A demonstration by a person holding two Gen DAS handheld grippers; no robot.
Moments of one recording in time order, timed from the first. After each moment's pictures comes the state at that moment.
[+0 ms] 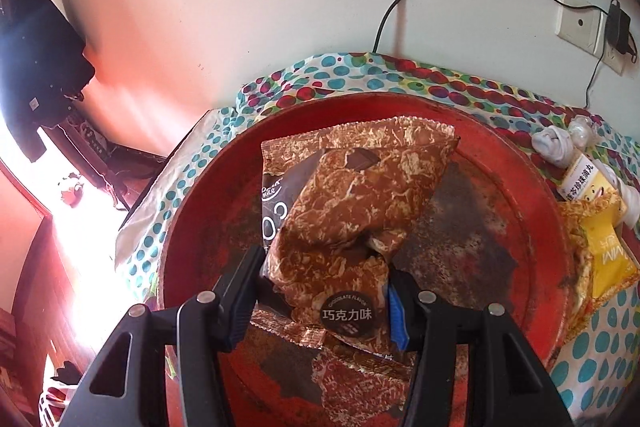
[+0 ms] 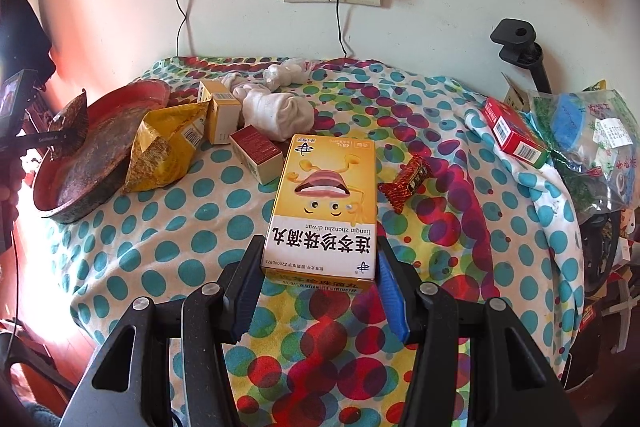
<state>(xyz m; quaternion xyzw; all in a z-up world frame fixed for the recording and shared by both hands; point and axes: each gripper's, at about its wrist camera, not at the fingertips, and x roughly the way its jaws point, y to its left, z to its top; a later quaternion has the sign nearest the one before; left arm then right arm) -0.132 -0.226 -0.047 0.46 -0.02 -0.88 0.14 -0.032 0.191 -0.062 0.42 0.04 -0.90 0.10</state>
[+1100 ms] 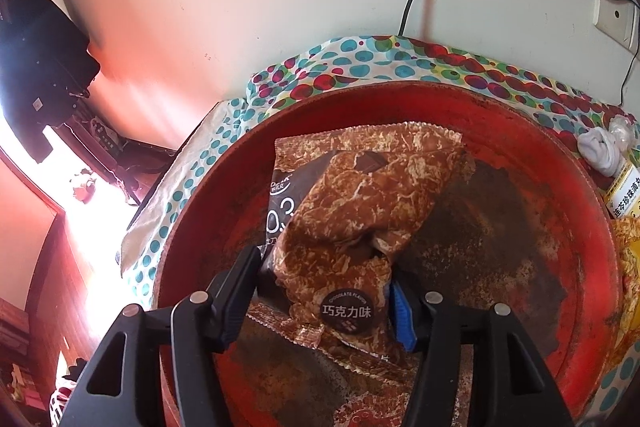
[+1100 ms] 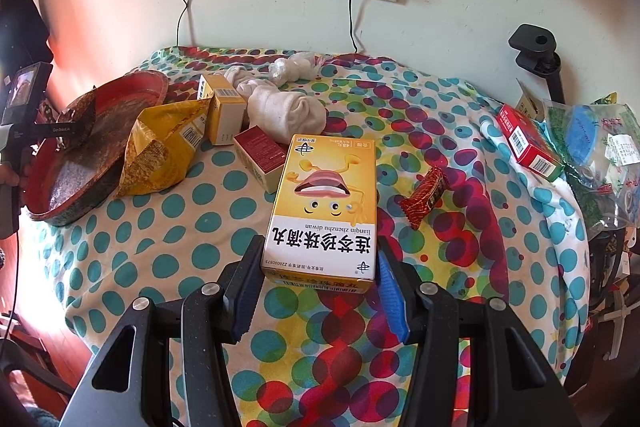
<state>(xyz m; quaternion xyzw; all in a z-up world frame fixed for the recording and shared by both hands) -0.168 -0.245 -0.073 0.47 -0.04 -0.87 0.16 -0.052 0.176 -0.064 0.43 0.05 -0.89 0.10</state>
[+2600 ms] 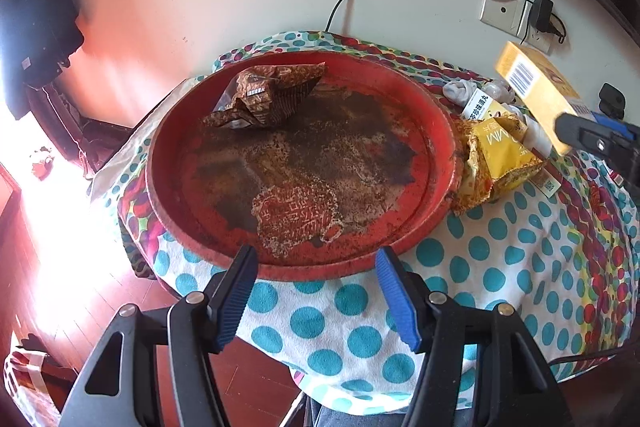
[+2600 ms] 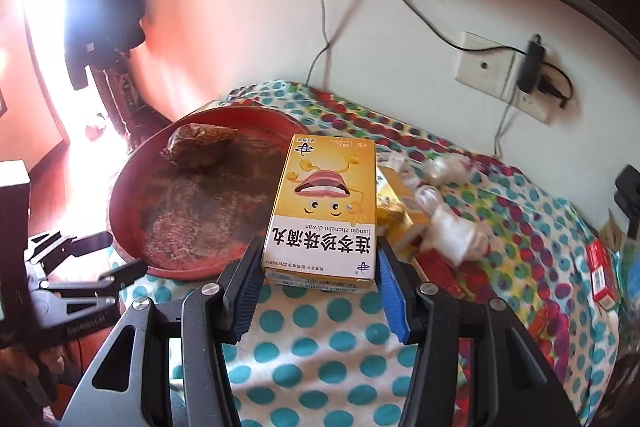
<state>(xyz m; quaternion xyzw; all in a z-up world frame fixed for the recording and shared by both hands) 0.004 -0.176 -0.040 0.46 0.03 -0.89 0.07 -0.059 0.037 -0.002 0.37 0.11 -0.89 0.26</state>
